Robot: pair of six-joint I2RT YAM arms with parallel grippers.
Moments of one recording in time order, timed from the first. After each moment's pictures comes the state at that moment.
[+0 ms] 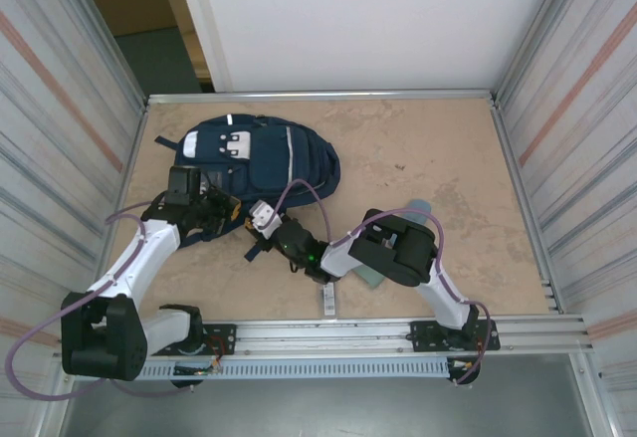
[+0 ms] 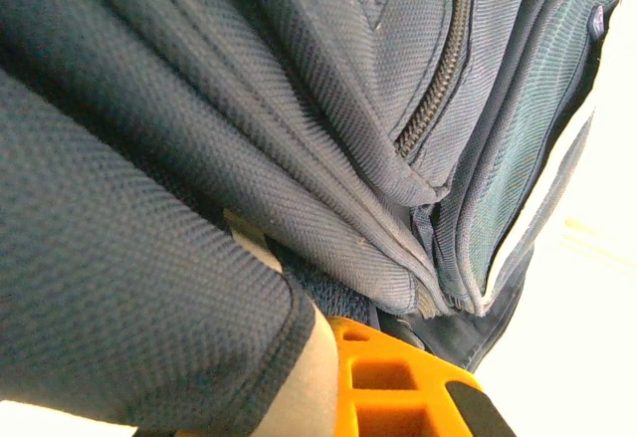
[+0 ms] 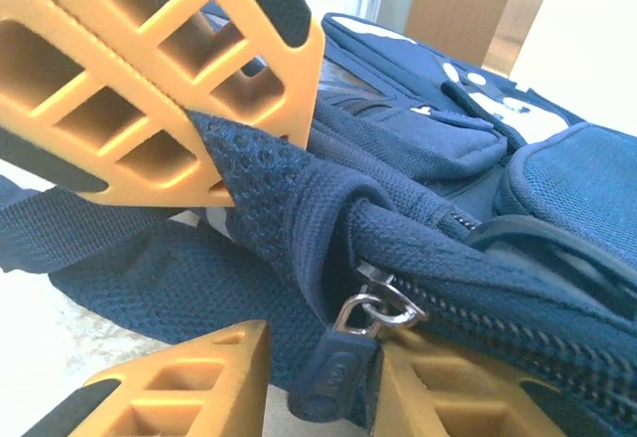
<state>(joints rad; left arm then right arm) -0.12 1.15 0.71 -0.45 0.37 -1.24 1.14 2.18 1.02 1.01 0.34 -0.10</state>
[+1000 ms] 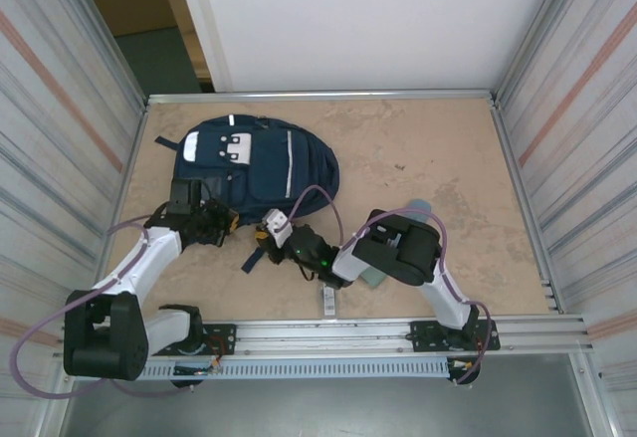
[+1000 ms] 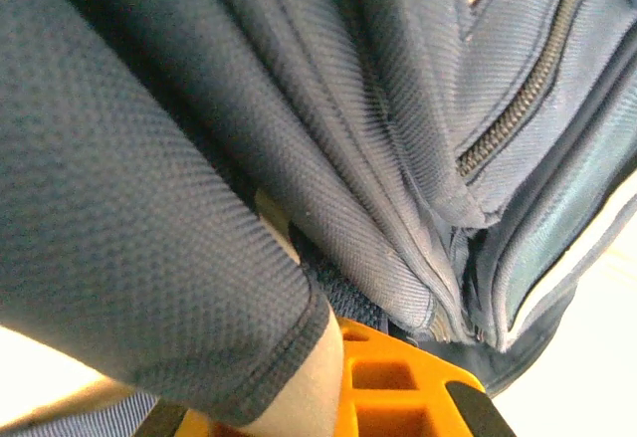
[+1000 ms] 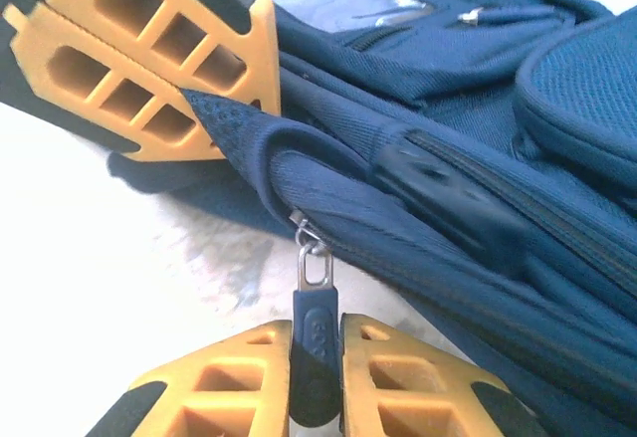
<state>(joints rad) -0.08 1.15 0.60 -0.42 0.35 -1.23 1.11 2.14 0.86 1.06 0.12 0.14</state>
